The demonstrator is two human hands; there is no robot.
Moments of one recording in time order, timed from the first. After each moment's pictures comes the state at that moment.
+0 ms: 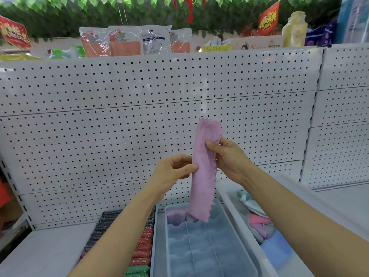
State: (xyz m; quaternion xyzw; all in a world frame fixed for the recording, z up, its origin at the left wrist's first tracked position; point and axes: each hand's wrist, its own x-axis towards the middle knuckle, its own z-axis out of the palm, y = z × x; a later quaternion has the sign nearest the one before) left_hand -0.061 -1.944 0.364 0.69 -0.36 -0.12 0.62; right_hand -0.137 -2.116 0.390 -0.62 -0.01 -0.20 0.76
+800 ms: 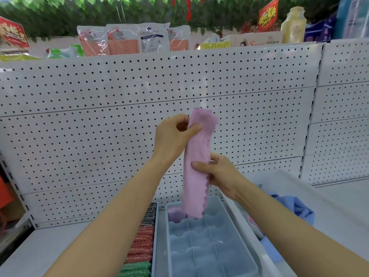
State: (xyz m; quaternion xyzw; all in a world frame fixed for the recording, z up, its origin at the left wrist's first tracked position) left_hand -0.078 -1.966 0.438 0.72 -0.37 0.16 0.56; right_hand -0.152 -2.091 0.361 -0.66 0.02 -0.15 0.74
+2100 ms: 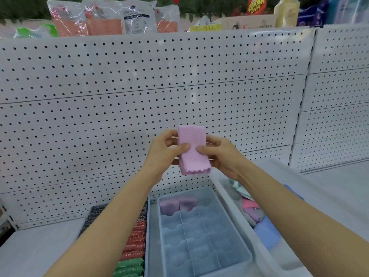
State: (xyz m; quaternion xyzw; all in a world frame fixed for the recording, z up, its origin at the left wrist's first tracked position) left_hand -0.055 -1.963 0.378 0.69 -0.32 -0.08 0.64; right_hand -0.139 -2.124 0.363 -0.66 0.03 -0.16 0.73
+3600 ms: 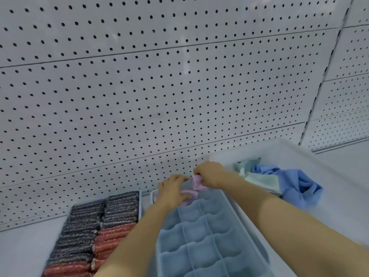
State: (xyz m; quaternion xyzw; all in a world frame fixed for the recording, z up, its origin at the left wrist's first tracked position) left_hand 0.053 -2.018 0.146 0.91 -0.38 -0.07 0.16; right_hand -0.026 -2.172 0.216 -1.00 0.08 0.04 0.02
